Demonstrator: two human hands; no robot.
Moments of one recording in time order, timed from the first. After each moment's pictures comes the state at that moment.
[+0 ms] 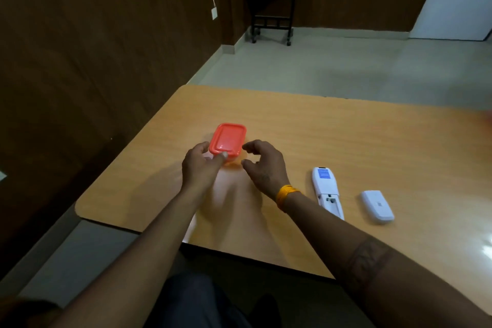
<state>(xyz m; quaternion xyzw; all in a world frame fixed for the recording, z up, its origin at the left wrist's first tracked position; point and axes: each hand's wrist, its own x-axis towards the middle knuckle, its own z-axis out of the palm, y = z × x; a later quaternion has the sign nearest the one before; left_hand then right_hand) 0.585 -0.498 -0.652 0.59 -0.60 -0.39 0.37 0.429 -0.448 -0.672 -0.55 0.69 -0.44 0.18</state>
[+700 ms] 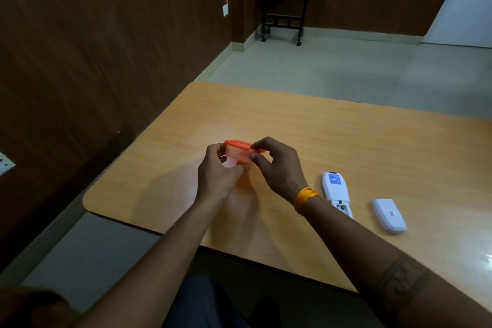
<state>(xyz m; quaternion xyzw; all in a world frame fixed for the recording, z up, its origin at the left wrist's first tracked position) 0.579 -0.476 -0.657 0.58 -0.61 -0.40 0.36 0.422 -0.443 -0.656 -0.60 0.65 -0.44 0.13</state>
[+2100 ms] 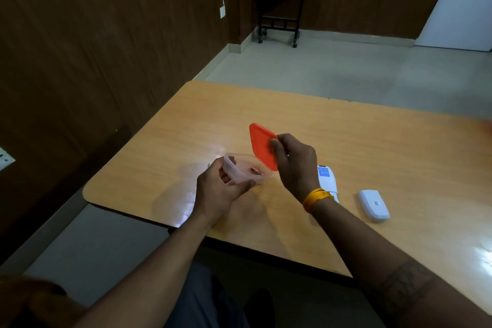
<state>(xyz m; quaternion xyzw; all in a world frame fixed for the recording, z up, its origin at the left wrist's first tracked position) 0.593 -0.439 -0.688 0.50 -0.67 -0.39 0.38 0.391 -0.411 -0.658 -0.56 0.67 -0.49 0.02</state>
